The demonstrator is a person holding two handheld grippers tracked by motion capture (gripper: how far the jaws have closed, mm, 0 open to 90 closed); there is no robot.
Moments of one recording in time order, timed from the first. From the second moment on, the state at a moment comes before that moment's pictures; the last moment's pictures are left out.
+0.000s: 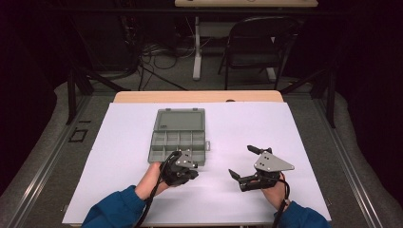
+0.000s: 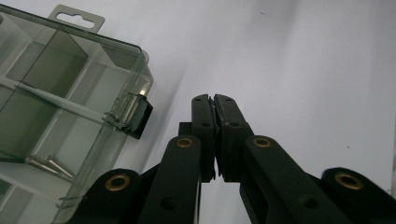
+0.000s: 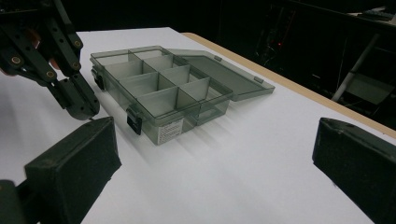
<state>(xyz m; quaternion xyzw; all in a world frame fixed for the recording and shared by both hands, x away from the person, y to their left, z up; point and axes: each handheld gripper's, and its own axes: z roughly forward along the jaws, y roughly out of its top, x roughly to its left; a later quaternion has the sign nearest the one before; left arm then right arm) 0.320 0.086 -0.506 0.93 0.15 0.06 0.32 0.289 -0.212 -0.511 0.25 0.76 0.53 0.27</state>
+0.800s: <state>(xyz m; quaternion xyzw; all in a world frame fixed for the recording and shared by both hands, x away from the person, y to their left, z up) 0.328 0.099 -0.493 0.93 0.17 0.08 0.32 0.288 -0.213 -0.510 0.25 0.77 0.52 0.27</state>
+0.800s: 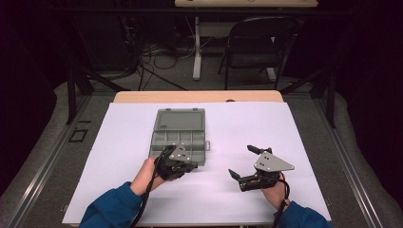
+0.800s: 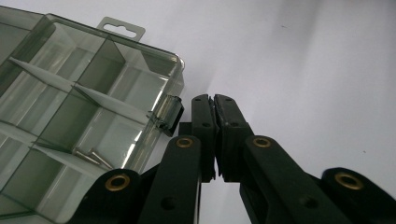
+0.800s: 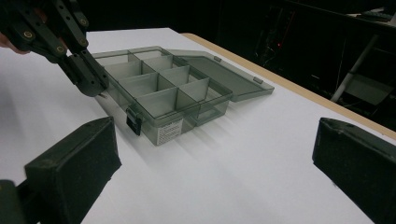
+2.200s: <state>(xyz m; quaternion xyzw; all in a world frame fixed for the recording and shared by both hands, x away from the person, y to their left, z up) 0.377 0.116 -0.517 0.90 0.28 0.13 0.31 0.292 -0.211 -0.514 0.26 0.77 0.53 0.26</state>
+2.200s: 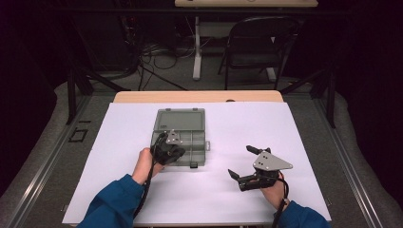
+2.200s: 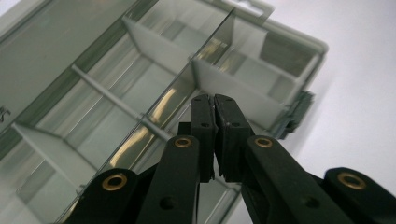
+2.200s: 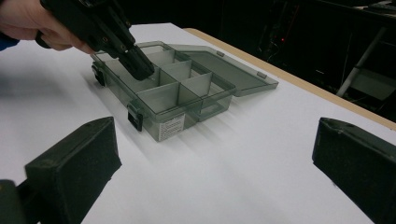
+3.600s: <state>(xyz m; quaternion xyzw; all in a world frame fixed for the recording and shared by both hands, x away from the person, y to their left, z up) 0.379 0.165 -0.498 0.85 0.35 0.19 0.35 0.295 -0.210 -0.514 0.26 0.77 0.53 0.25</state>
